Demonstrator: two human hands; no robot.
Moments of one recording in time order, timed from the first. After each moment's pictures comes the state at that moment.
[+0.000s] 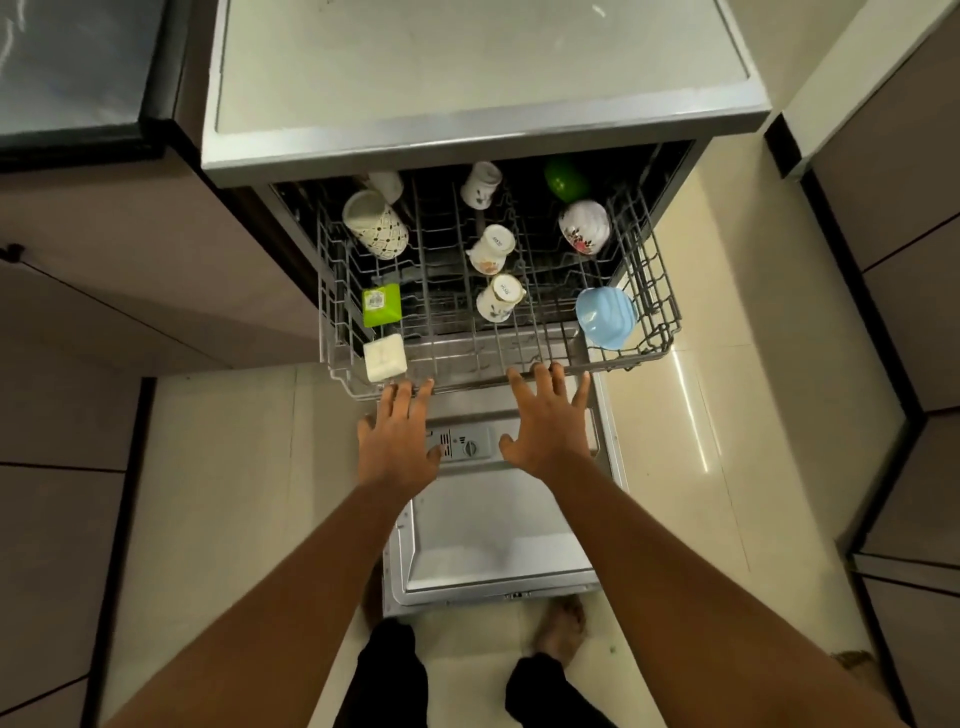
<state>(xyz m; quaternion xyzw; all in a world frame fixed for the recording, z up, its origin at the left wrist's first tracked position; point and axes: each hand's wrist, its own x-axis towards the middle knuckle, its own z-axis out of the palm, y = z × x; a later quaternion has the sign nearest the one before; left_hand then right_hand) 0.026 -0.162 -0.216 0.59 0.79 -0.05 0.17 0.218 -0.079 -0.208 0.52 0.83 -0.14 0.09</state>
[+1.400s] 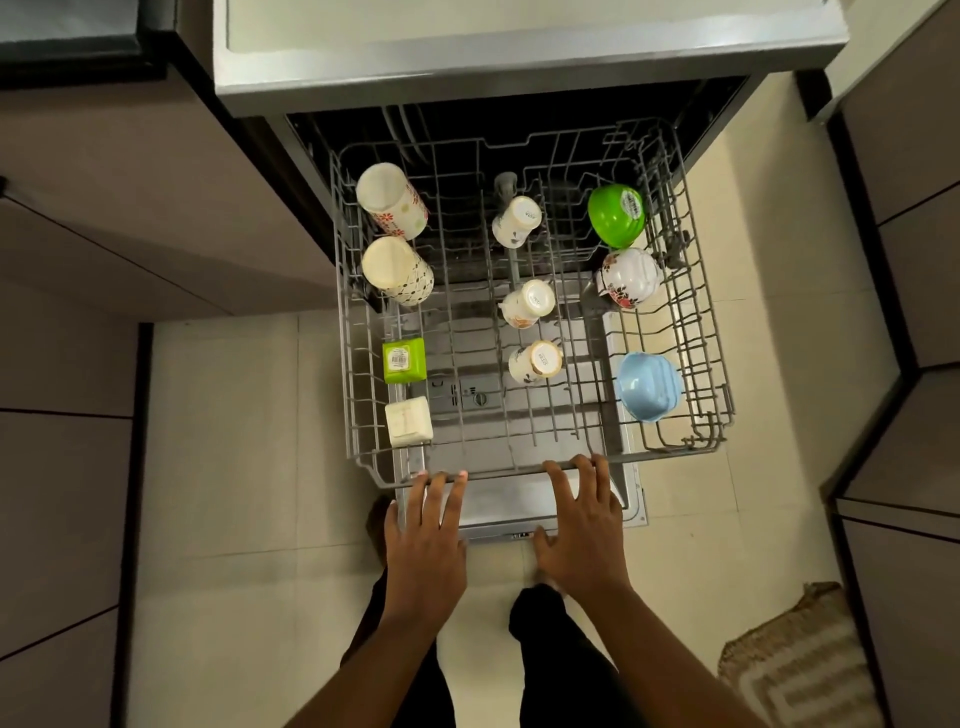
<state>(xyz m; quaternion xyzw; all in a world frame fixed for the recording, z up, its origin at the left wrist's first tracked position) 0.081 -0.333 -0.220 0.59 0.77 -0.05 0.24 0.268 -0.249 -0.214 0.58 0.78 -0.23 0.08</state>
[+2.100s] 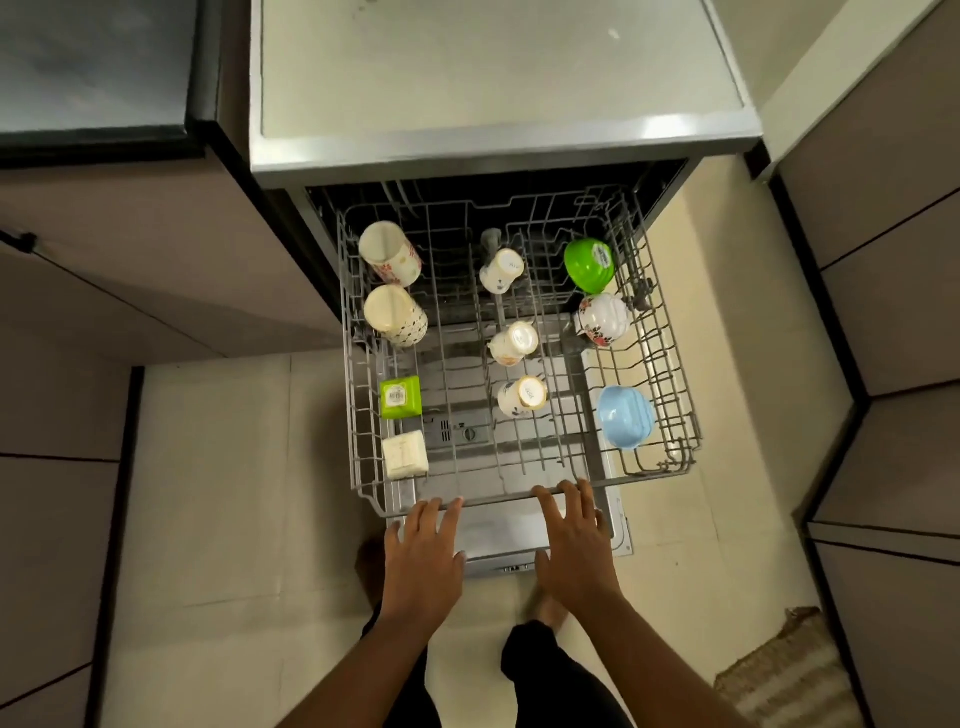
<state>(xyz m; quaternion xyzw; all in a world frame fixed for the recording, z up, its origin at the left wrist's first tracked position) 0.068 -0.312 -0.197 0.60 0.75 -0.07 0.27 0.265 -0.244 -0.201 0.57 0.77 -0.23 0.15</state>
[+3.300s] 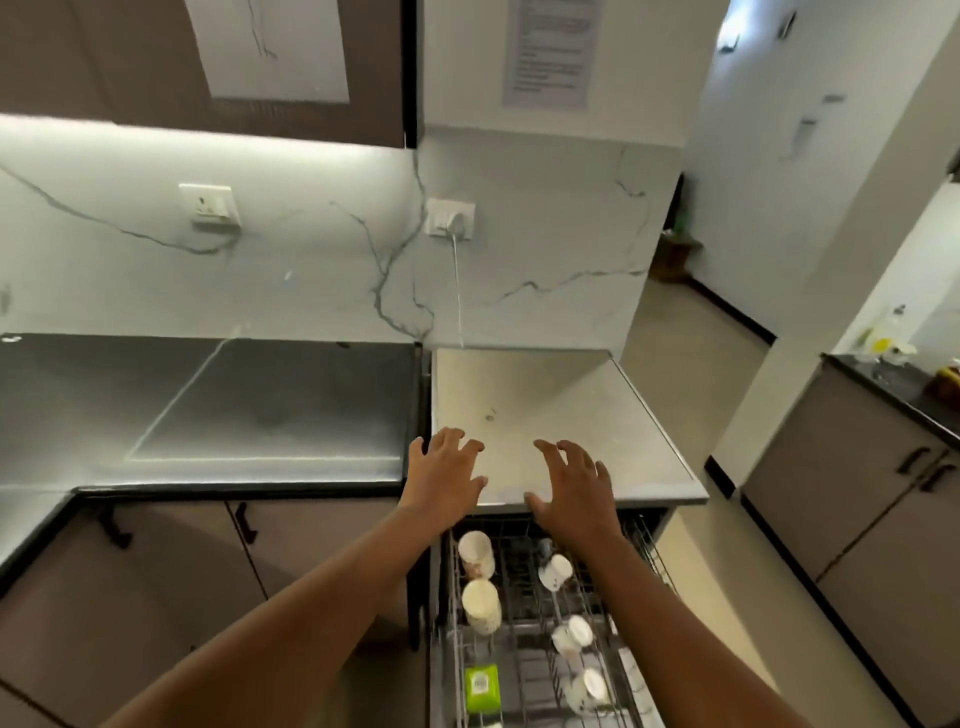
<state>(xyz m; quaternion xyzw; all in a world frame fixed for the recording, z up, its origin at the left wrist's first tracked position) -0.150 -0.123 0.209 0.67 0.73 0.14 -0.01 0.044 -0.078 0.196 0.54 0.83 -0.02 -0.14</state>
